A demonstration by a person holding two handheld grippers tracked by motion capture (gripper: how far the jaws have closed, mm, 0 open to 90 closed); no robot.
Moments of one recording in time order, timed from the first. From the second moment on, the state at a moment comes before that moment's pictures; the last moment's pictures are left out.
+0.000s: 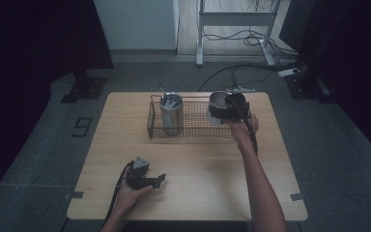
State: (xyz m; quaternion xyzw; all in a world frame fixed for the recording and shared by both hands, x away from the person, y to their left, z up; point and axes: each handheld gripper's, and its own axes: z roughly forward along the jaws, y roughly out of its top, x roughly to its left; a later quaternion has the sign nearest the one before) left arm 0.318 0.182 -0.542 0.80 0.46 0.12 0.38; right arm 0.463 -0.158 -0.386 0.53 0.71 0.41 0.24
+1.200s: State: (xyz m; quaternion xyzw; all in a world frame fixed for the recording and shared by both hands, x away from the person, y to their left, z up) left arm 0.318 0.179 -0.544 0.80 0.46 0.11 0.37; right arm 0.505 -0.143 -0.389 0.53 0.71 0.40 0.23
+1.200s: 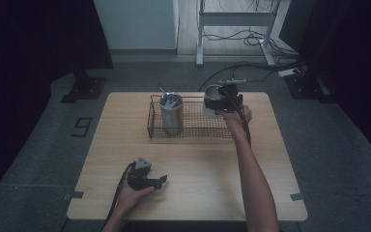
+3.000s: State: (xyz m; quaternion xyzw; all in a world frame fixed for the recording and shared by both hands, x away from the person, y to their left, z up) left arm 0.317 0.176 -0.545 0.81 0.45 0.12 0.37; right arm 0.545 -0.136 -0.448 0.55 0.73 0.34 0.21
